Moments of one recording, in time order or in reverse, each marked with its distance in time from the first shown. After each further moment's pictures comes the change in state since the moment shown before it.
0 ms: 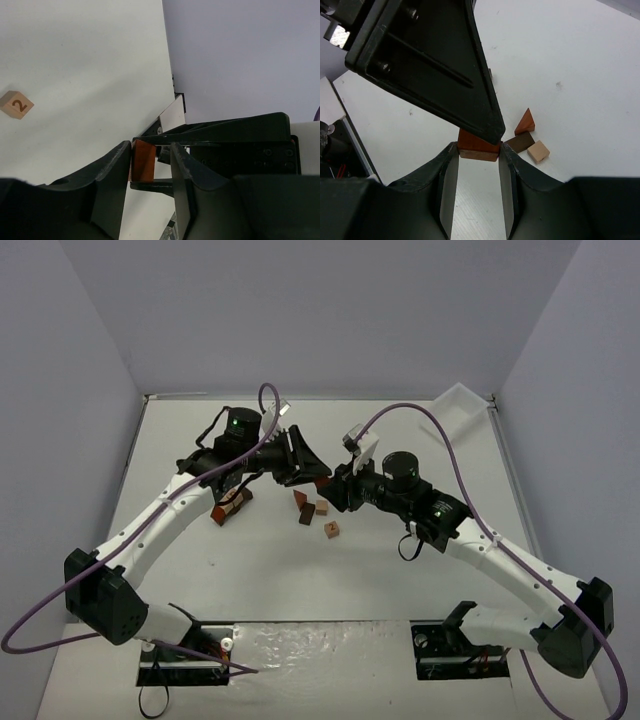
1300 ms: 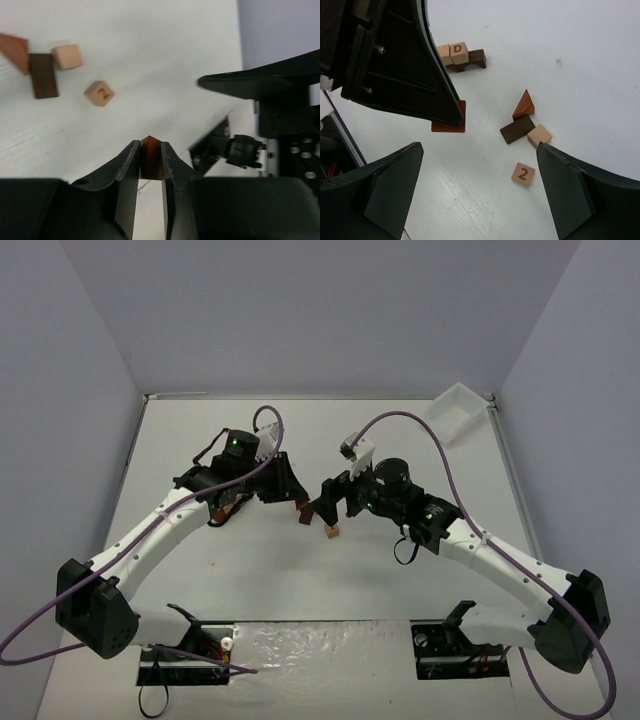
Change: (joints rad) left arm 0.000 -0.062 -0.119 -0.092 -0.153 0.255; right arm 0.000 0.034 -0.057 0.033 0.025 0.037
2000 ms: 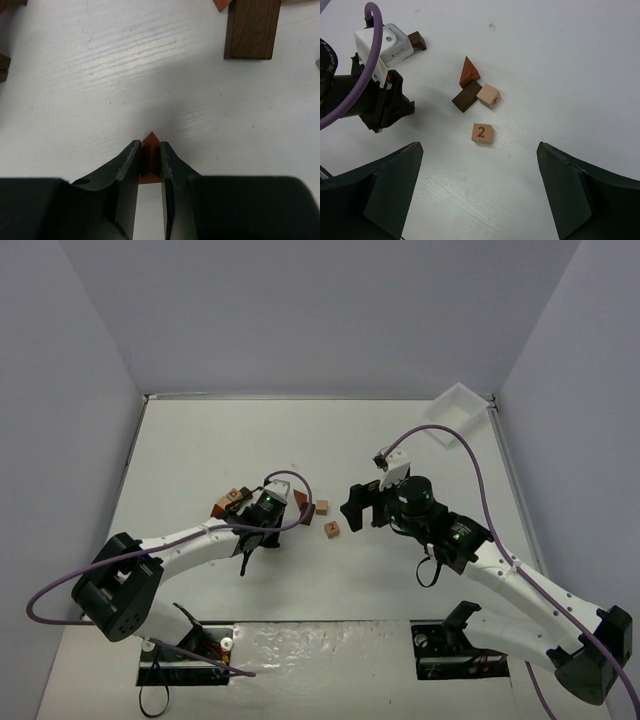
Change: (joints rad) left arm -0.158 0.087 -0.458 0.199 -0.683 0.300; right arm -0.013 -0.212 -0.117 -0.185 0.260 0.084
